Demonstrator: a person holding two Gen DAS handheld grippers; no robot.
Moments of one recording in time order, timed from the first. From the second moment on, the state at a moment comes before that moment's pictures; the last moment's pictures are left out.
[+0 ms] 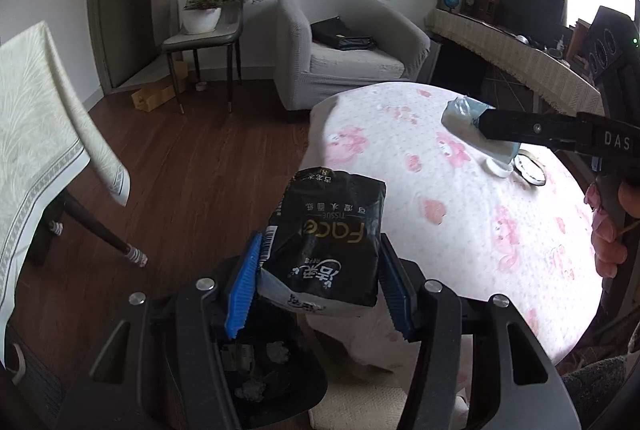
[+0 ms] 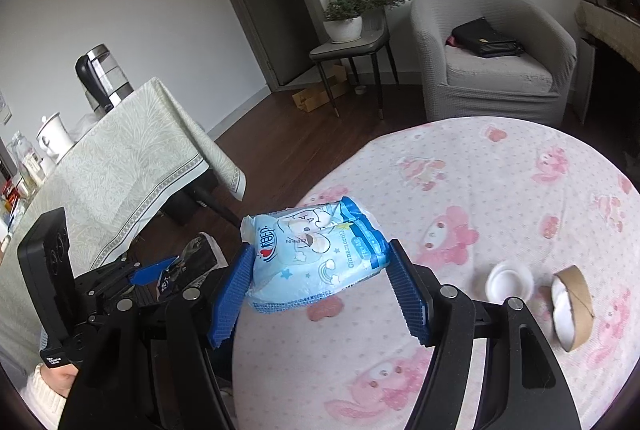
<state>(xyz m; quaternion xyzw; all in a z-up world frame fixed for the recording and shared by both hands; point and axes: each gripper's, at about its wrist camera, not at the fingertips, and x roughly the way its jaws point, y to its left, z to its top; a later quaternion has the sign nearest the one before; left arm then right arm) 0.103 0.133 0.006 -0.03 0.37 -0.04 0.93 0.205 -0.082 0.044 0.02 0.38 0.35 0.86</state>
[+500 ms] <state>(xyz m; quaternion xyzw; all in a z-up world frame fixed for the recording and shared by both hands) 0.081 0.203 -0.036 -0.07 0.41 0.00 0.91 0.180 0.015 0.045 -0.03 0.38 0.40 0.83</state>
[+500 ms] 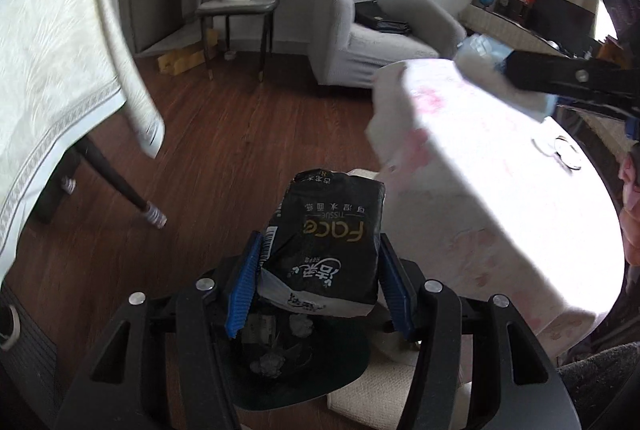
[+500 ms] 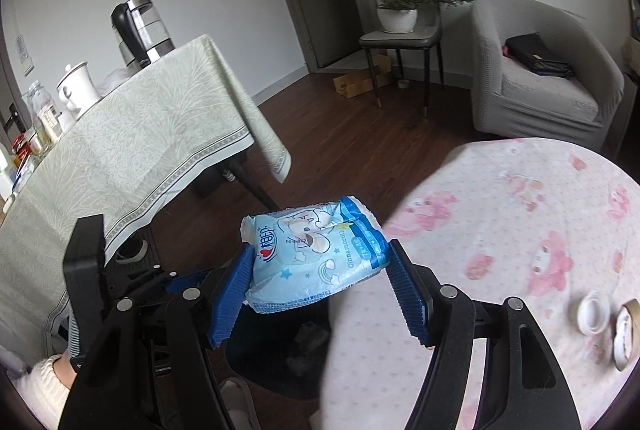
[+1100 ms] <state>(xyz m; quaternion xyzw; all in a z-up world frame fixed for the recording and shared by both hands) 0.068 0.253 -0.110 -0.07 0.51 0.03 0.86 0.165 0.089 0.013 -0.08 0.41 0.43 0.80</state>
